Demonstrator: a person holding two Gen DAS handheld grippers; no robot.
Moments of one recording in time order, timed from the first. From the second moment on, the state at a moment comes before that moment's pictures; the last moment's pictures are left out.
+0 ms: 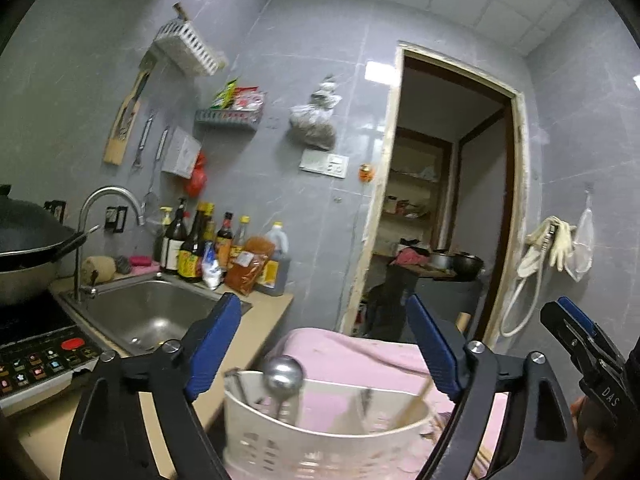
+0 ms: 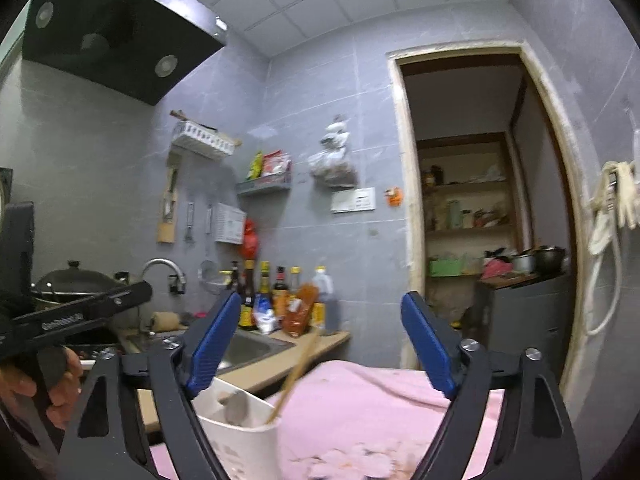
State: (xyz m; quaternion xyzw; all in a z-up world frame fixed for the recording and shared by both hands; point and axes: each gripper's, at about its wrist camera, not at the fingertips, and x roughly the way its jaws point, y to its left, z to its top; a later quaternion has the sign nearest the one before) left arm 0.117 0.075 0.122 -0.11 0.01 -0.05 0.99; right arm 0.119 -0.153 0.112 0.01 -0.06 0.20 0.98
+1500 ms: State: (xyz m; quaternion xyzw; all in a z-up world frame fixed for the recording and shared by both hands) left arm 0.204 -0.135 0.004 0.07 0.34 -0.26 0.90; right arm 0.197 -0.277 -0.012 0.01 0.36 0.18 0.92
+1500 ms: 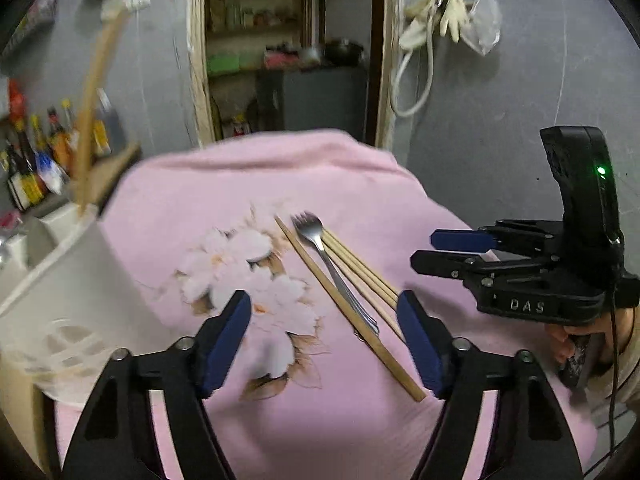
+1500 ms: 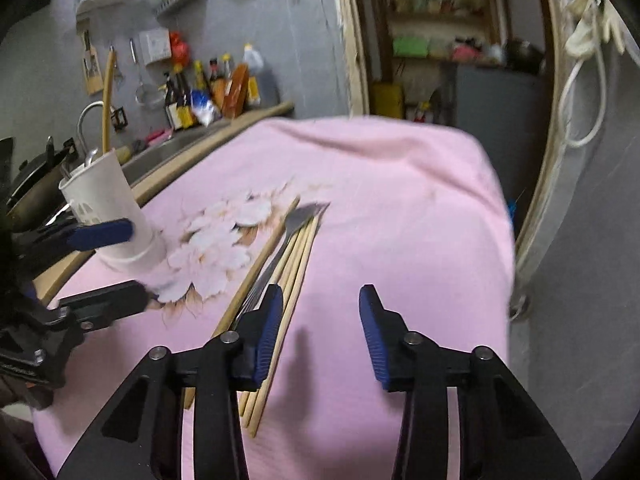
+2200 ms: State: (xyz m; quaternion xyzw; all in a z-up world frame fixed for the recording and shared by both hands) left arm 0.297 -0.141 -0.033 -0.01 0.47 -0.24 0.85; right arm 0.230 -0.249 -0.024 -0.04 0.42 0.19 0.89
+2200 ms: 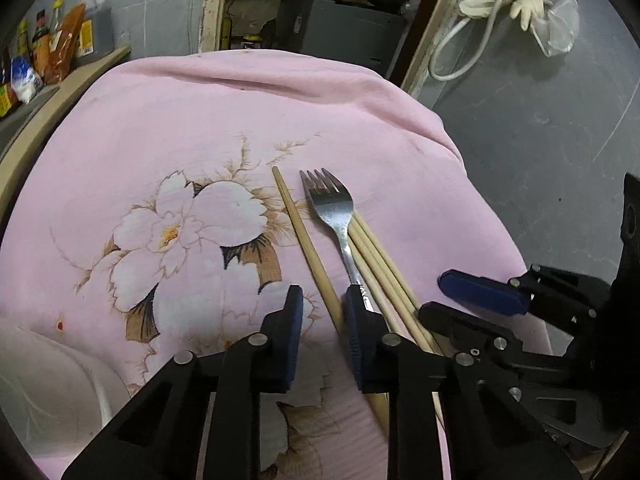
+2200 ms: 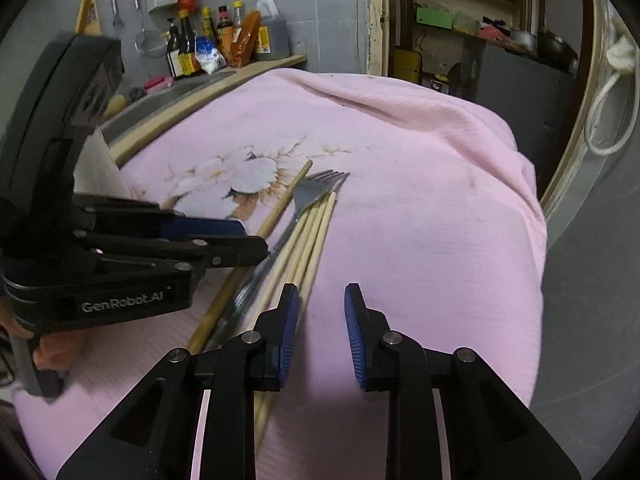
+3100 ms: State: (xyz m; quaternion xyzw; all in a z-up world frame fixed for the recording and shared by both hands) left arm 0.250 -0.133 -0.029 0.01 0.49 -0.24 0.84; right arm 0.204 -0.263 -0.020 -0.09 0.43 0.14 0.89
